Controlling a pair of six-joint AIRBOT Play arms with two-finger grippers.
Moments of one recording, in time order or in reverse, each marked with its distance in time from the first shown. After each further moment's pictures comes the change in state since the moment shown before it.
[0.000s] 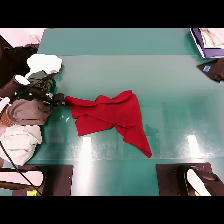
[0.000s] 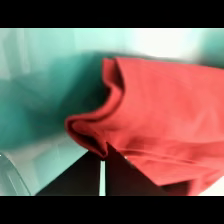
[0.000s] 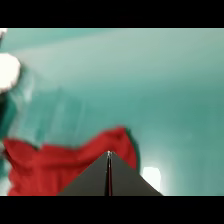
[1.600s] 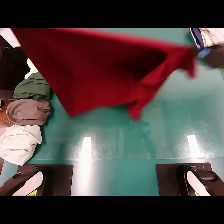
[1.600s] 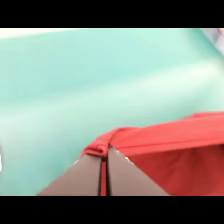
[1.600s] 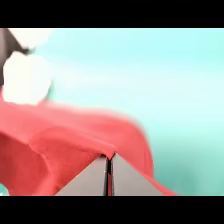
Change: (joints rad) left arm -0.003 0.549 0.653 -0.018 0.016 -0.156; right arm 0.162 0.060 0.176 -0.019 -0.183 -0.064
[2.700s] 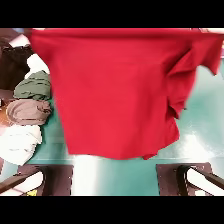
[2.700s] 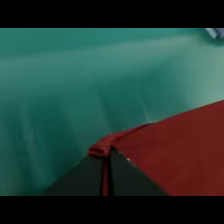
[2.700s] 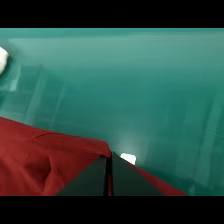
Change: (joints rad) left arm 0.000 -0.247 -0.124 -0.044 -0.067 -0.030; right arm -0.167 -0.435 0.399 -0.090 0.406 0.114
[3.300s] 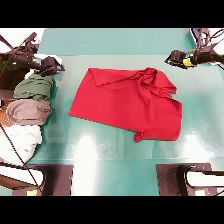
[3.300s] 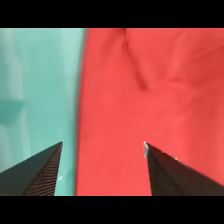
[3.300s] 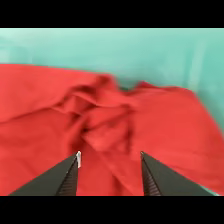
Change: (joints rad) left arm 0.028 -0.402 -0.015 0.019 -0.019 0.003; right arm 0.212 -0.288 -0.179 -0.200 -0.378 0.078
